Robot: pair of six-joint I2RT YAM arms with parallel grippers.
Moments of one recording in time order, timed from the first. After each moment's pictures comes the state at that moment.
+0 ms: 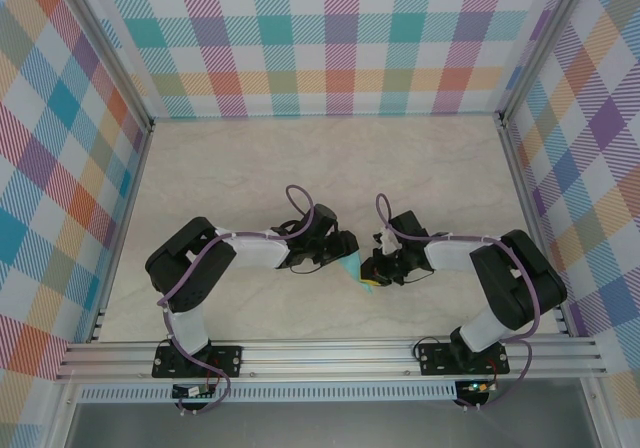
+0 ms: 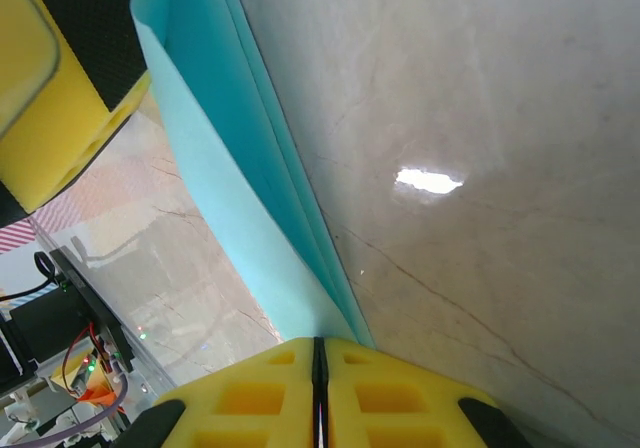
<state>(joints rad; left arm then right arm) -0.82 1.83 0.91 0.09 0.20 -1.08 0.48 1.56 0.56 -0.19 -0.70 0.66</state>
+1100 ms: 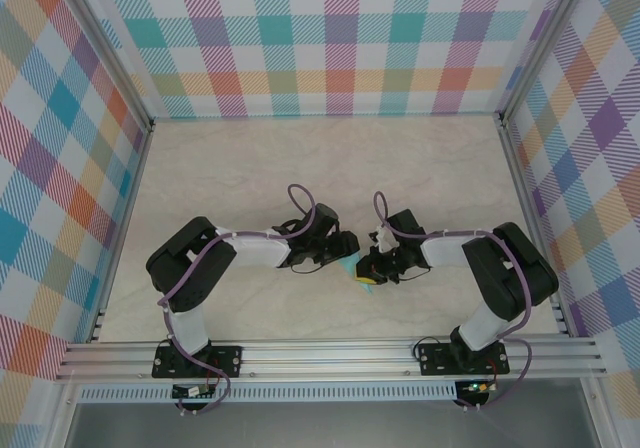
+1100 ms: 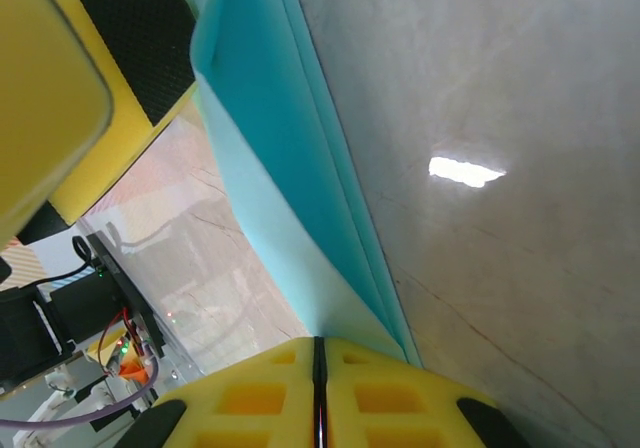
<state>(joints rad) -0.82 1.83 0.93 0.06 0.19 -1.04 0.47 1.63 0.57 -0.11 -0.79 0.67</state>
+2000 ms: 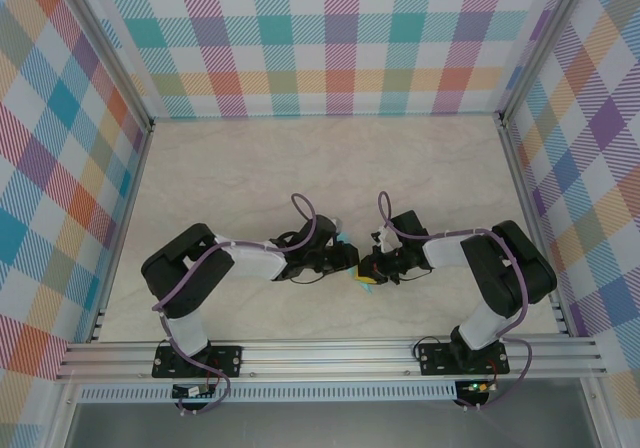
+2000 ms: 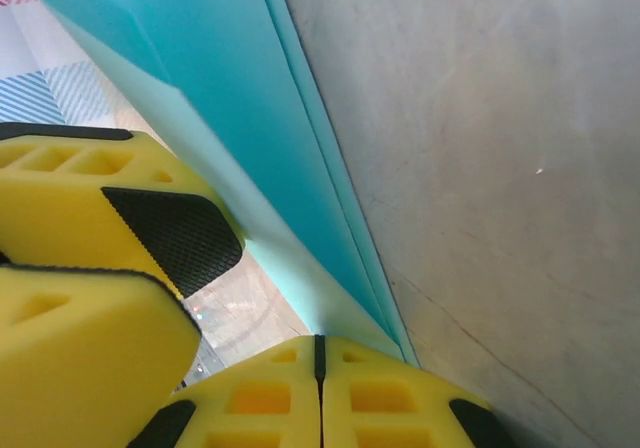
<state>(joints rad) -0.88 1.78 0.81 0.24 0.26 -1.03 0.46 1.65 0.55 -0.05 -0.85 0.71</state>
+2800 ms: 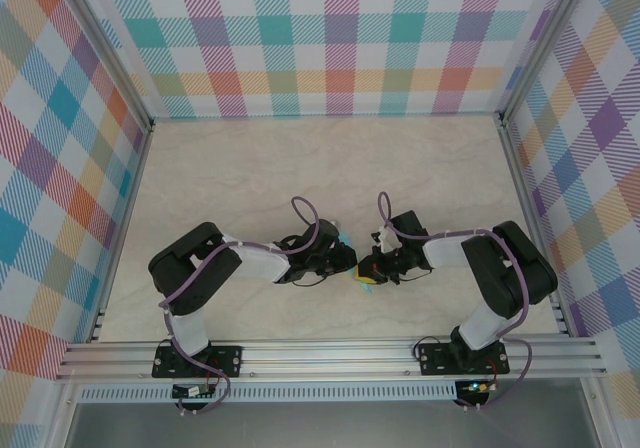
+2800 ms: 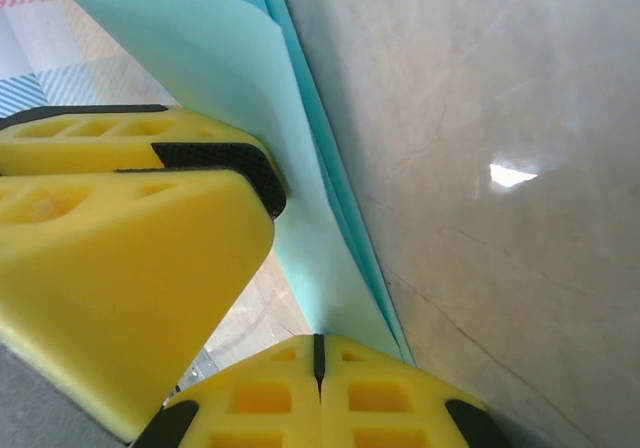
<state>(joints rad) -0.88 1.83 0.81 0.26 0.18 -1.05 0.46 1.64 0.55 -0.07 -0.82 0.70</state>
